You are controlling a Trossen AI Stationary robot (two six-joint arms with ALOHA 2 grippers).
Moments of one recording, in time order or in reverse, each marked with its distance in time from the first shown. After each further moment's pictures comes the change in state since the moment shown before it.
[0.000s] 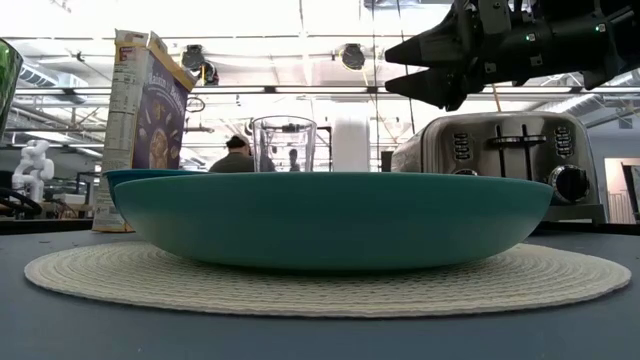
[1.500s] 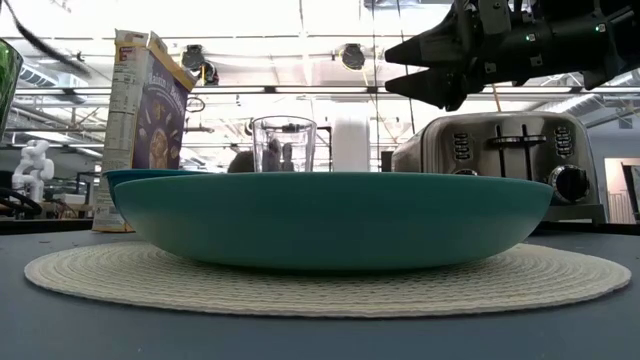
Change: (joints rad) left arm -0.001 -0.419 0.003 -0.209 -0.176 0.161; right arm 0.000 0.000 0.000 0.000 0.000 0.000
